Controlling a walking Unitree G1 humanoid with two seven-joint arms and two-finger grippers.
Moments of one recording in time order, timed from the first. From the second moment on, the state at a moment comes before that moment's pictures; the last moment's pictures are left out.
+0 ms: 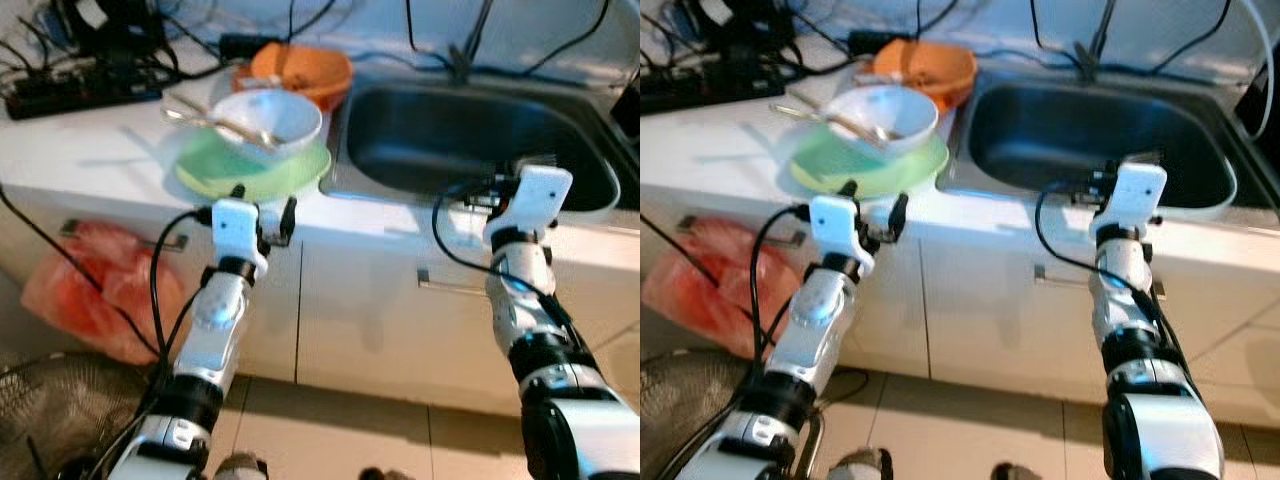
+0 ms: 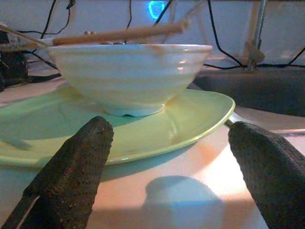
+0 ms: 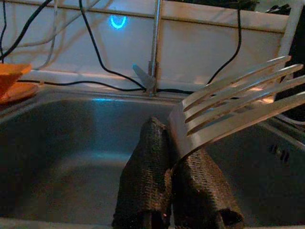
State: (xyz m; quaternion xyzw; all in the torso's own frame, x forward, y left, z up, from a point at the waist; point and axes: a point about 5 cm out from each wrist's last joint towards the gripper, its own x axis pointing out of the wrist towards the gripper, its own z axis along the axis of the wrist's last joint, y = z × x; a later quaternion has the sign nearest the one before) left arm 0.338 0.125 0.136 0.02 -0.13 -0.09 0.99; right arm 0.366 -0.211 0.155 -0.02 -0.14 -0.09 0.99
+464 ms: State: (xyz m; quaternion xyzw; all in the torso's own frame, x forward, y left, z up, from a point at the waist) left arm 0.339 0.127 0.142 0.01 -0.15 -0.08 0.99; right arm 0.365 -0.210 0.152 -0.02 -0.13 -0.09 0.99
